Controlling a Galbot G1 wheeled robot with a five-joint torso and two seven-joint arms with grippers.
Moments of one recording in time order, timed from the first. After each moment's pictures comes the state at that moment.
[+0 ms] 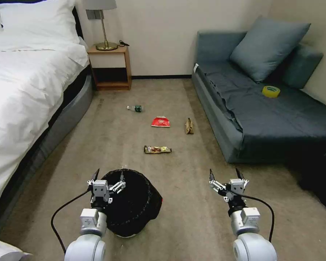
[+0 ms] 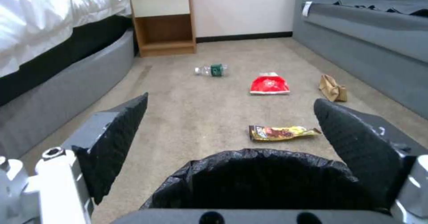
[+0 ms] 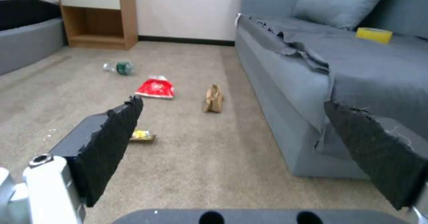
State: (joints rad) left arm 1.55 -1.50 -0.55 -2.00 0.00 0.00 0.00; right arm -1.55 1.50 0.55 2.00 0.00 0.00 0.00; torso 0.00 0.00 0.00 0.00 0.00
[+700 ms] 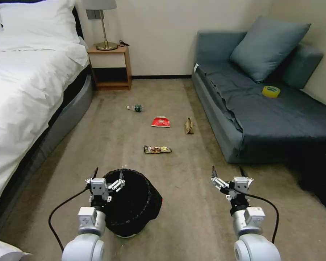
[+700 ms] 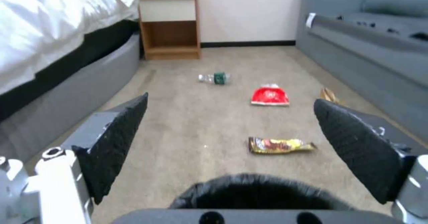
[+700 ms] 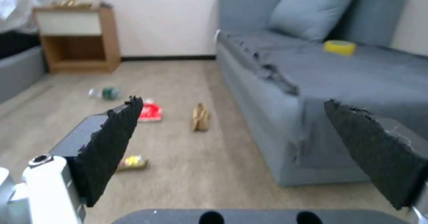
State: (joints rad) left arm 1.59 -1.52 -0.56 -2.18 -0.03 0.14 -0.02; right arm -1.63 1.56 0.53 2.22 0.00 -0.10 0.09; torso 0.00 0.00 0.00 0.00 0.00
